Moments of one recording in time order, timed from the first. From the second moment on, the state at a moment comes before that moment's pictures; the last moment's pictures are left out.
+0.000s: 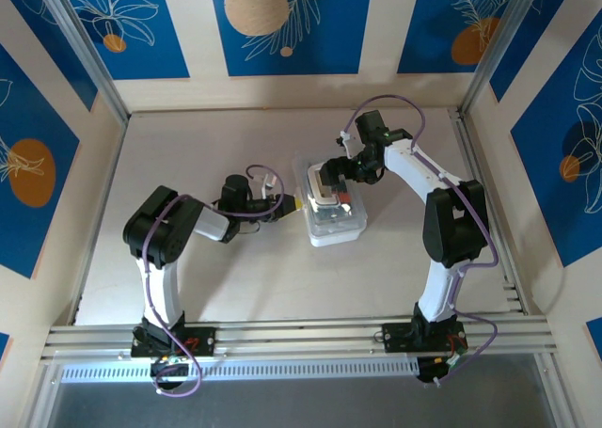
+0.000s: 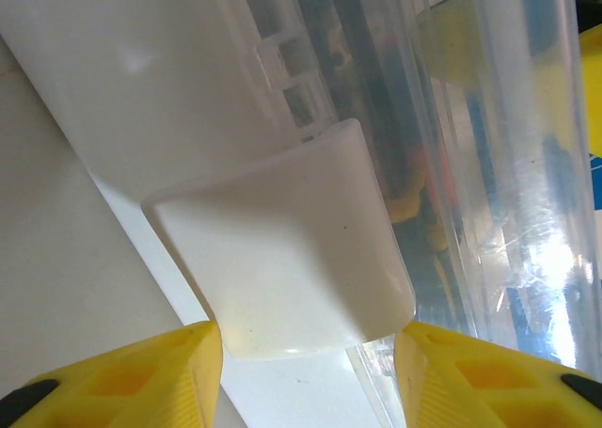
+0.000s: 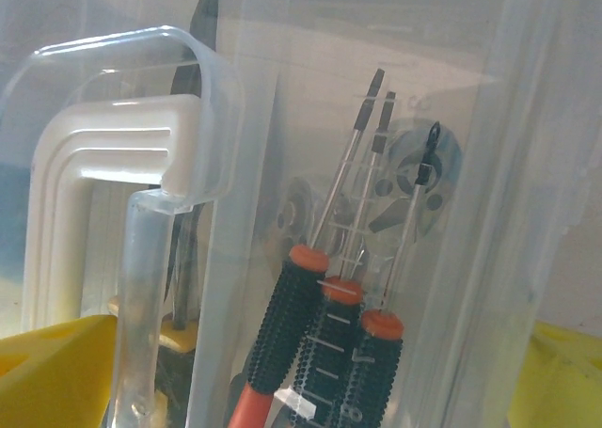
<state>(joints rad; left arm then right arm) -0.44 1.96 0.76 0.83 0.83 -0.89 0.31 1.87 1.50 -0.82 -0.40 0.07</state>
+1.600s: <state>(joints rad) -0.42 1.84 0.95 0.22 0.74 -0.59 0.31 1.87 1.50 -0.82 -0.40 0.06</state>
